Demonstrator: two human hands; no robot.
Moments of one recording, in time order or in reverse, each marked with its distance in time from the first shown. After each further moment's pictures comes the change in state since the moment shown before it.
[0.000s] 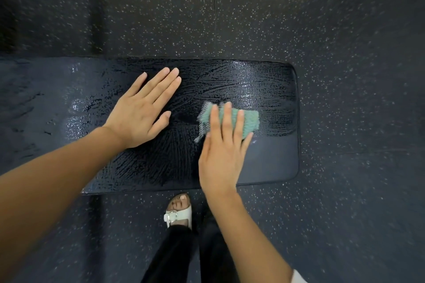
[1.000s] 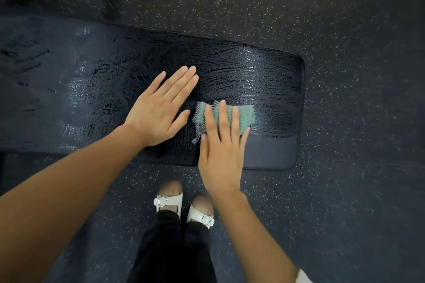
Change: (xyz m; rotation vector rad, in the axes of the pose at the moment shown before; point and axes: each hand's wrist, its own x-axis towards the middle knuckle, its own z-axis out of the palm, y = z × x) left_hand -0.023 0.059 0.013 -0.048 0.057 -0.106; right_hand -0.032 0.027 -0.006 0.002 -0.109 -0.236
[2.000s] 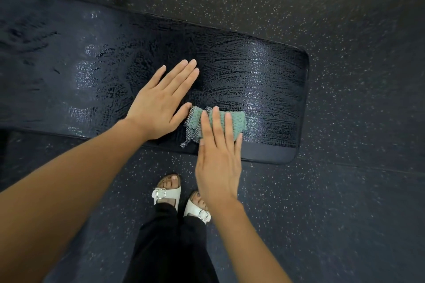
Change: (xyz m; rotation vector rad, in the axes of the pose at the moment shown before) left_hand -0.011 0.011 0.004 -0.003 0.029 -0.072; right_hand -0.033 -0.001 0.003 -0.031 -0.040 -0.019
